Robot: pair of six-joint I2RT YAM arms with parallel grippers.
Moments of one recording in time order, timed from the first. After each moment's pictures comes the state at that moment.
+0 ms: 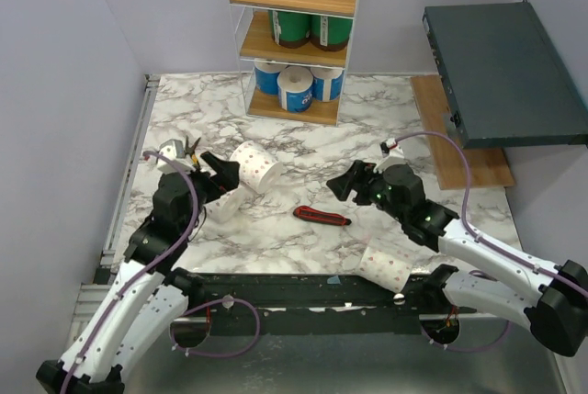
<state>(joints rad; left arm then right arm) -0.43 0.51 0.63 -0.40 -0.32 -0.70 0.73 0.97 0.57 0.05 0.14 0.70</state>
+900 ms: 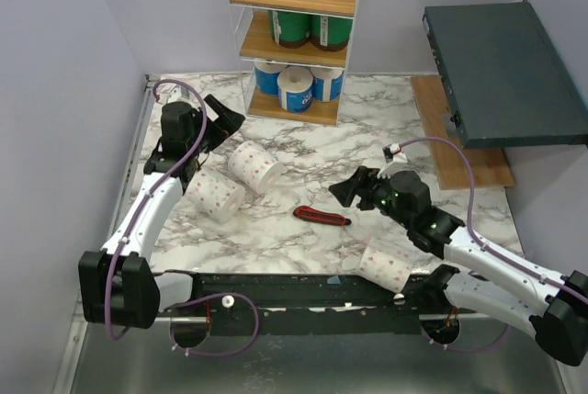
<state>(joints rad) -0.12 1.19 0.92 -0.10 0.16 -0.79 0.73 0.91 0.51 0.08 0.08 0.69</state>
